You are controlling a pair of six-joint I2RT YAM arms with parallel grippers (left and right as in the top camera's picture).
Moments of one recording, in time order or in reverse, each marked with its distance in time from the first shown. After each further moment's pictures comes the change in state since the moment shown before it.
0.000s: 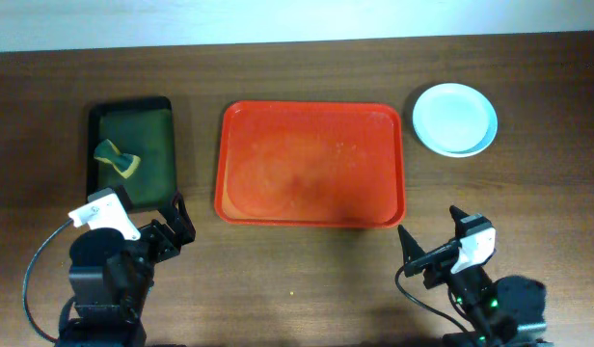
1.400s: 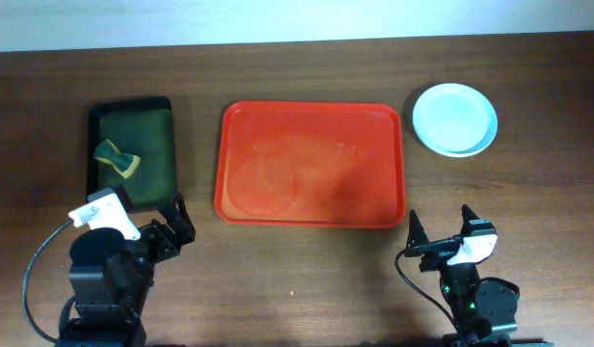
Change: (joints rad) left arm 0.000 0.000 0.000 0.000 0.000 0.000; right arm 0.020 -0.113 -0.307 0.320 0.246 0.081
